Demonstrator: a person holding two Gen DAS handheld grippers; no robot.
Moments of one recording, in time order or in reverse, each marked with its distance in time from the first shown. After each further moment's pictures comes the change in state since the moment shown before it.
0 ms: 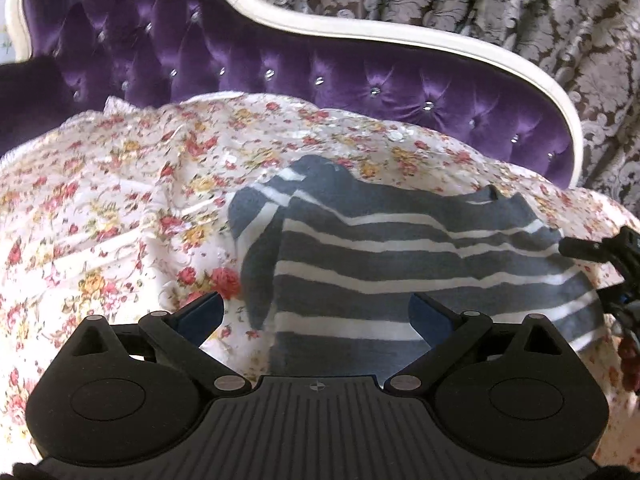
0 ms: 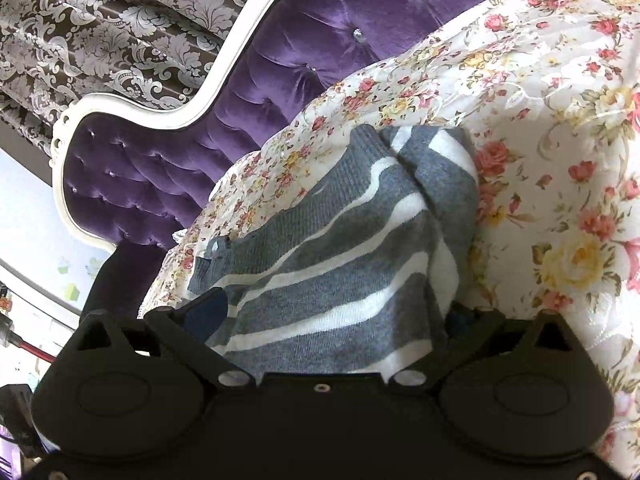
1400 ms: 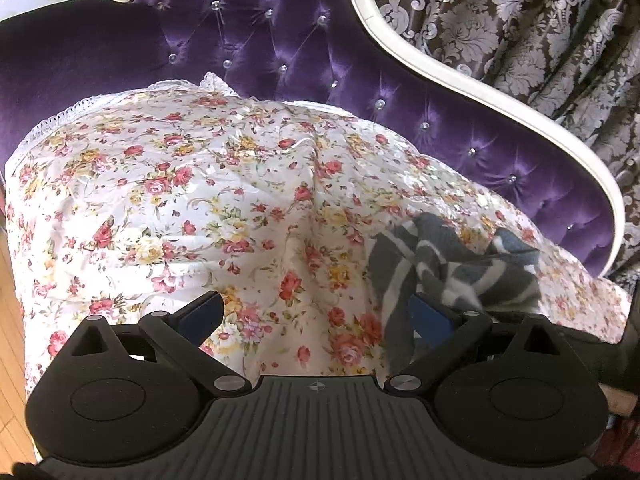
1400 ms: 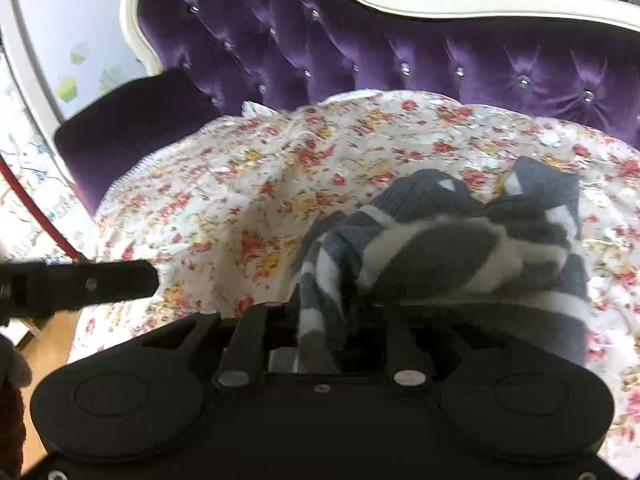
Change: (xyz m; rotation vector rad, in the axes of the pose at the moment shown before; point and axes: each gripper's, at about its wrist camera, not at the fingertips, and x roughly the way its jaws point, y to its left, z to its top) left arm -0.026 0.120 0.031 -0.250 -0.009 0.031; right arm 0.147 0.240 -0.098 -0.636 0.121 -0.079
